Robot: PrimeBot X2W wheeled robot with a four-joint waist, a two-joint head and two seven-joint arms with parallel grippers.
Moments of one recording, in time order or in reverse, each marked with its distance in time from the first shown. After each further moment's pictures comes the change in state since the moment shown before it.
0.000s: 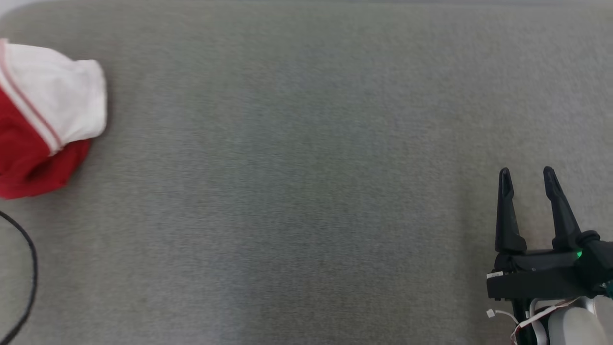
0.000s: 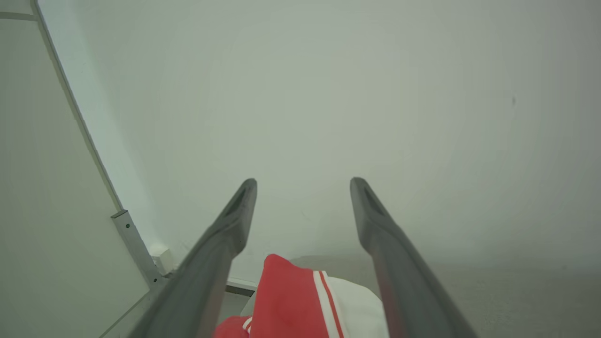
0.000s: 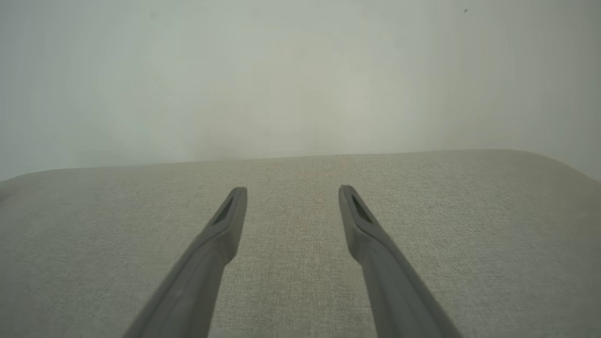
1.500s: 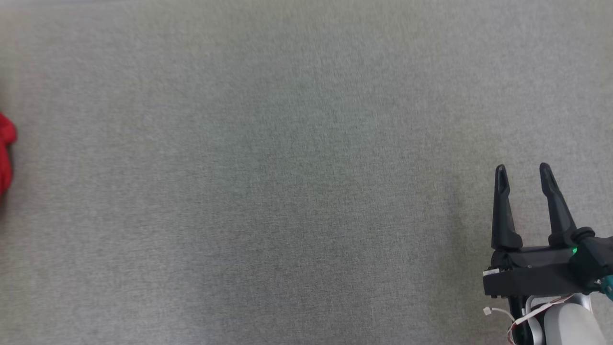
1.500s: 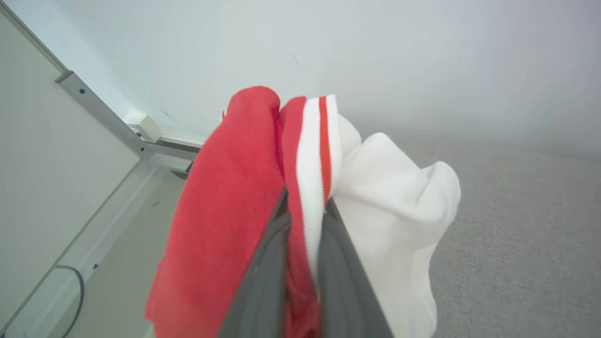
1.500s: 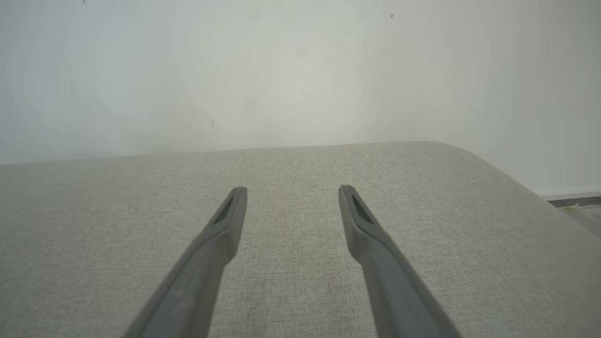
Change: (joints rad) left arm -0.216 0.181 -0.040 0.474 -0.077 -0.049 0.344; right arm -0.026 0.000 0.008 0.020 -0.008 0.000 -0.010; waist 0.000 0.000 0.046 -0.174
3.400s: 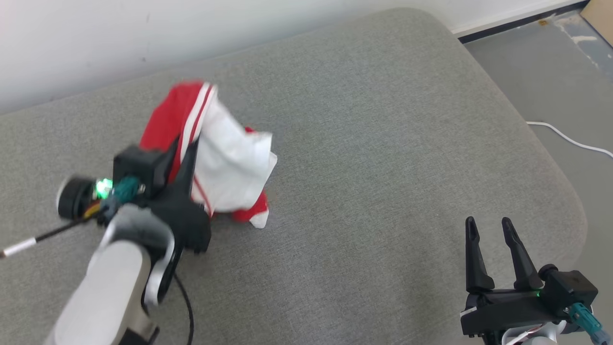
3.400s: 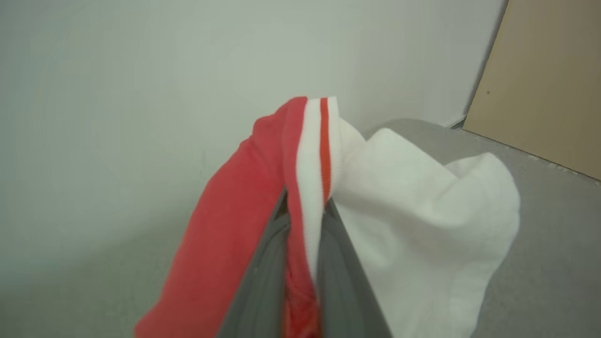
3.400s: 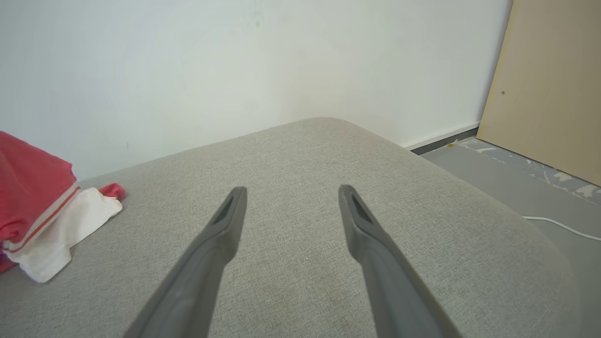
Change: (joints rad) left arm 0.226 -0.301 -0.505 -0.386 0.053 0.026 -0.225; right arm 0.072 0.000 0.075 0.176 0.150 0.000 -0.044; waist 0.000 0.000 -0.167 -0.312
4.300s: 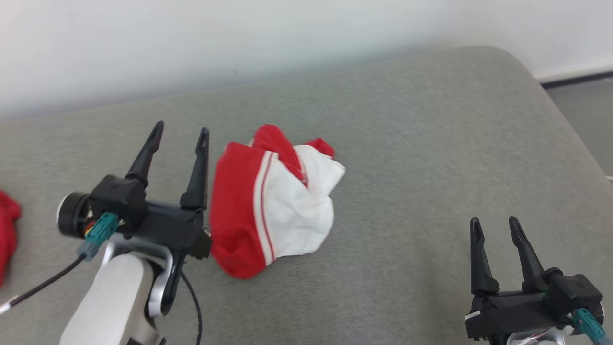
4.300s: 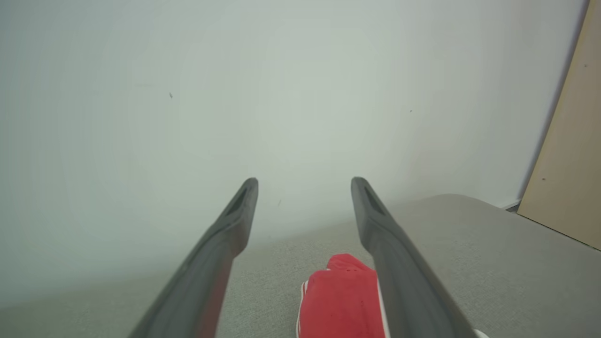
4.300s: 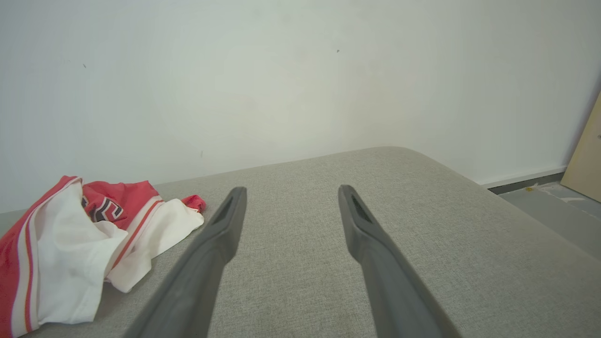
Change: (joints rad) left arm 0.080 -0.041 0.047 0.045 -0.064 0.005 -0.297; right arm 0.024 0.000 -0.015 -0.049 -0.073 0.000 0.000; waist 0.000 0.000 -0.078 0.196
